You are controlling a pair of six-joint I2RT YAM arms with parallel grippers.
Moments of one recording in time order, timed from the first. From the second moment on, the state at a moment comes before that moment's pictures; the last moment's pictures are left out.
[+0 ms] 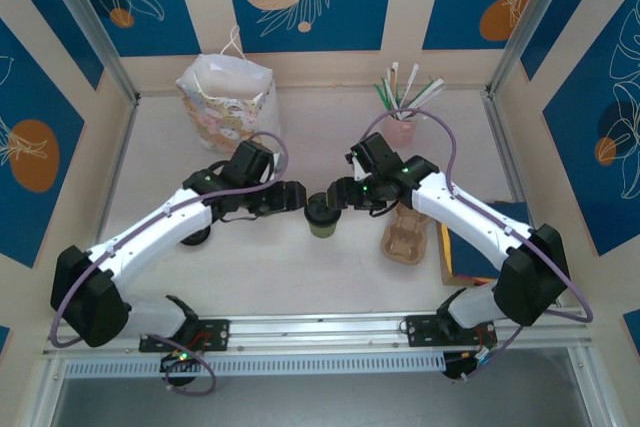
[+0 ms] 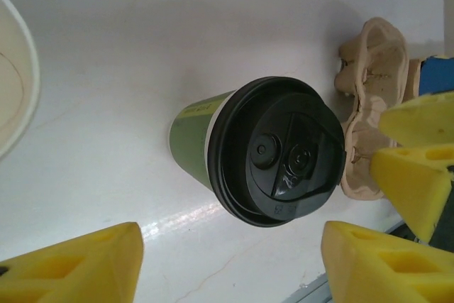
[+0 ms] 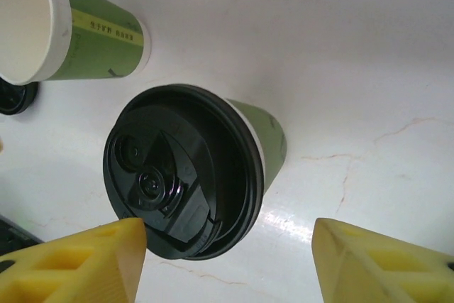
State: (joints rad) left arm -0.67 1.34 1.09 -0.67 0.25 -0.70; right arm 0.64 1.41 1.15 -0.78 -0.21 0.58
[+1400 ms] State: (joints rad) left arm -0.69 1.51 1.13 -0.62 0.29 -0.66; right arm 0.57 1.56 1.18 -0.69 -0.36 0.61
